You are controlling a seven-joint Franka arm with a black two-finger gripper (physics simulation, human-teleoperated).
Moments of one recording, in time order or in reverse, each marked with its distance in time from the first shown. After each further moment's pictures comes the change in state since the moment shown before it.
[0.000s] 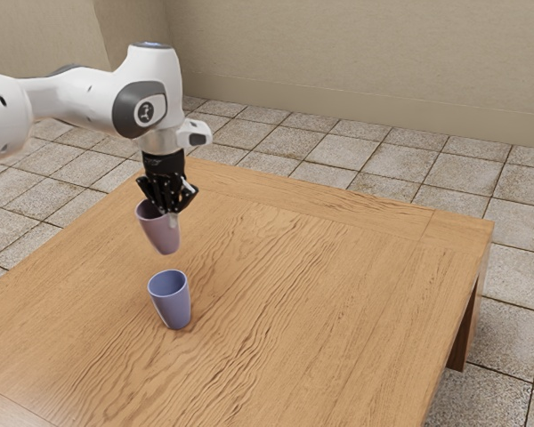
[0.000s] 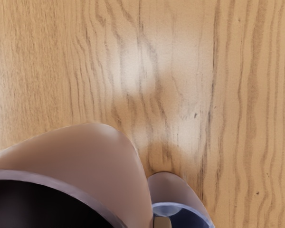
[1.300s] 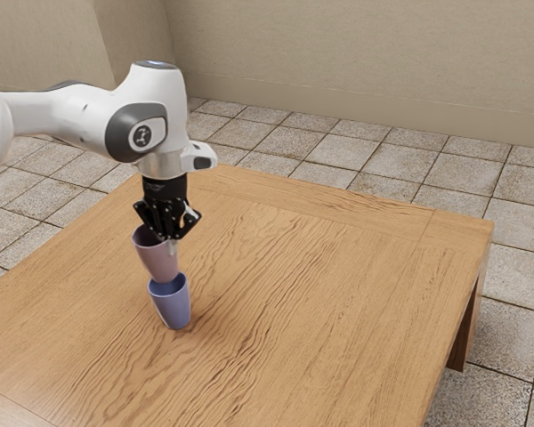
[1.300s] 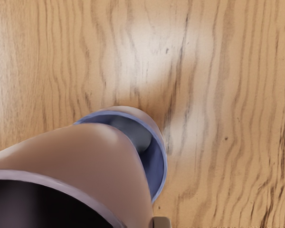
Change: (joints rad) arm -0.012 -0.154 -0.061 -0.219 0.000 0.030 -0.154
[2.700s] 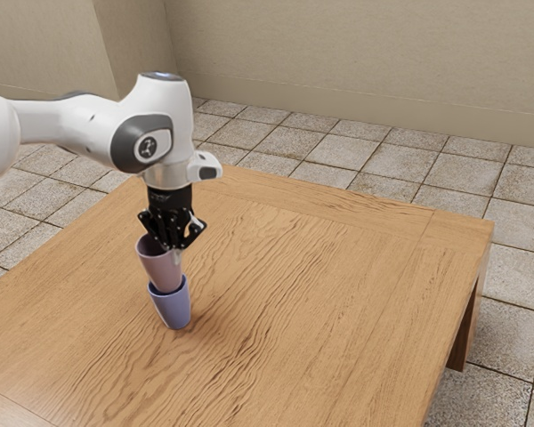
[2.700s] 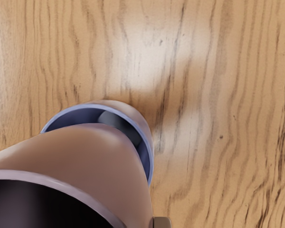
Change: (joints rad) arm -0.003 0.013 -0.015 -0.028 0.000 0.031 -0.044
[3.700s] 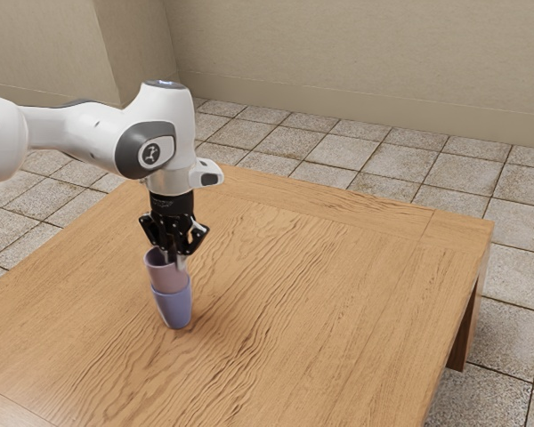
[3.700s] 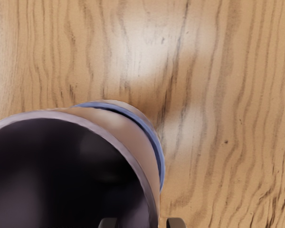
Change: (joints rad) arm 0.000 0.030 0.007 0.001 -0.005 0.014 -0.001
